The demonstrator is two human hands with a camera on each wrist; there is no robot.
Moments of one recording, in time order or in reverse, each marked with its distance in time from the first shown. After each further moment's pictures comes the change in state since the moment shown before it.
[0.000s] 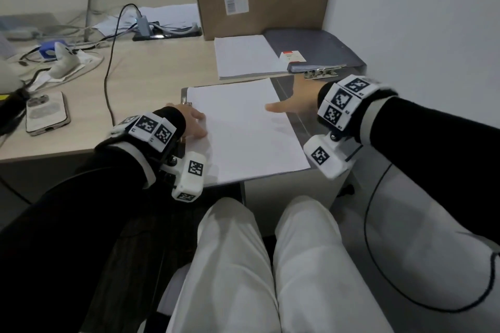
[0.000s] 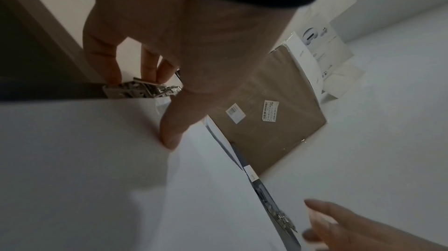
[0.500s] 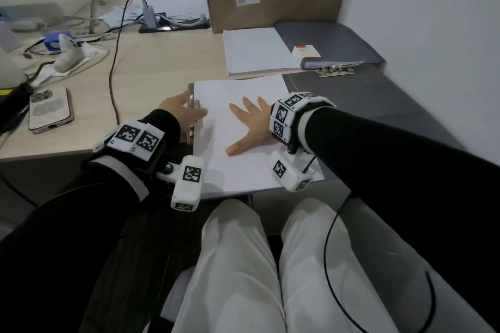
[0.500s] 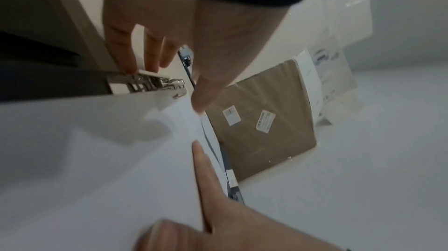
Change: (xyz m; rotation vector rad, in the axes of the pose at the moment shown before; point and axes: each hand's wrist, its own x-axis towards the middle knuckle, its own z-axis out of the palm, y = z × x) left_hand 0.017 -0.018 0.003 -0.537 0.123 -0.091; right_hand 0.038 -0.064 0.066 -0.233 -0.207 -0.366
